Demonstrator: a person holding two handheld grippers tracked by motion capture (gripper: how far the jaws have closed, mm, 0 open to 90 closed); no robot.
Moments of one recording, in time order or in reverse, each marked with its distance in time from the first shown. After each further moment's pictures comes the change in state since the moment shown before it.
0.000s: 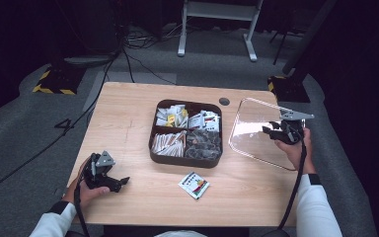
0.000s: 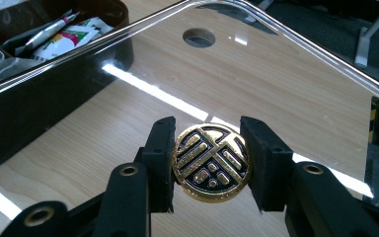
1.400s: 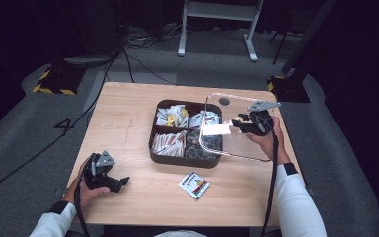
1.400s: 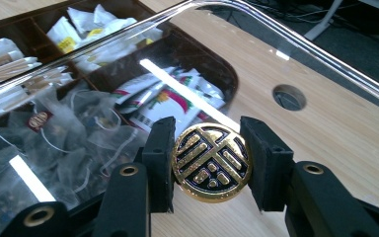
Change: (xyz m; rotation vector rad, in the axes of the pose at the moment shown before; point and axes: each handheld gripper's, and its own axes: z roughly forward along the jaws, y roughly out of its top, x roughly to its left) left arm 0.000 0.000 0.000 0.000 0.000 0.000; right arm 0.077 0.065 0.031 -0.016 0.152 -0.115
